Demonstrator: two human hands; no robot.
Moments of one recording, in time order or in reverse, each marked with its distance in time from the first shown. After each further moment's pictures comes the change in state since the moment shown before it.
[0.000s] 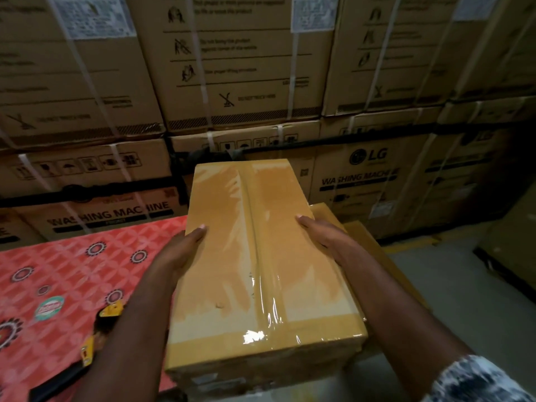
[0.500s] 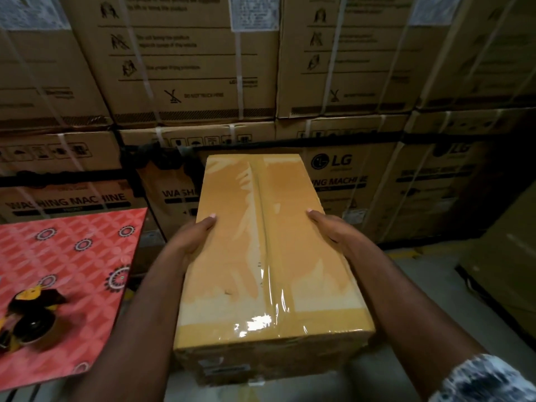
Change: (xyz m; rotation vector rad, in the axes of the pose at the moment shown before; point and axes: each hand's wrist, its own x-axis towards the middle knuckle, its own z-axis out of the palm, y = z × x) left_hand -0.035 0.039 0.240 0.010 0.073 -0.096; right_hand 0.025 0.046 -0.245 -0.031 0.018 -0.029
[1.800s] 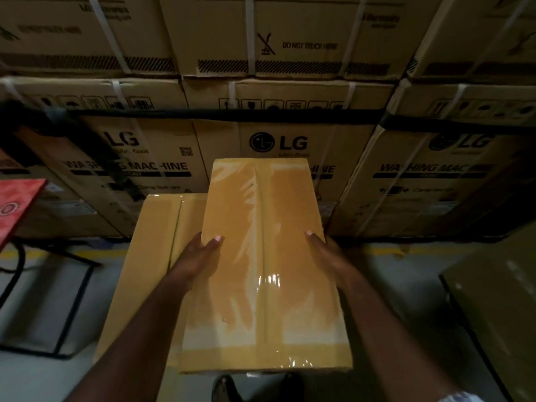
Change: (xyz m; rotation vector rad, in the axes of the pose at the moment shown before) left_hand 0.110 -0.007 0.386 -0.040 0.003 -0.061; right_hand 0.270 0.141 -0.276 0.132 -0.171 0.126
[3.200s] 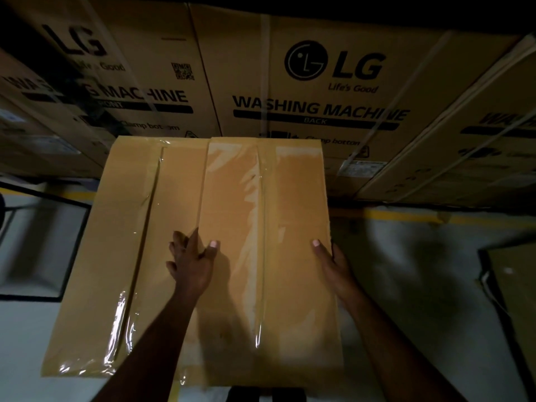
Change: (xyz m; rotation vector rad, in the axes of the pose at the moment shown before) left_hand 0.120 -0.167 -0.015 0.516 0.342 -0.185; right_hand 0.111 0.124 0.080 0.046 0.002 -0.030
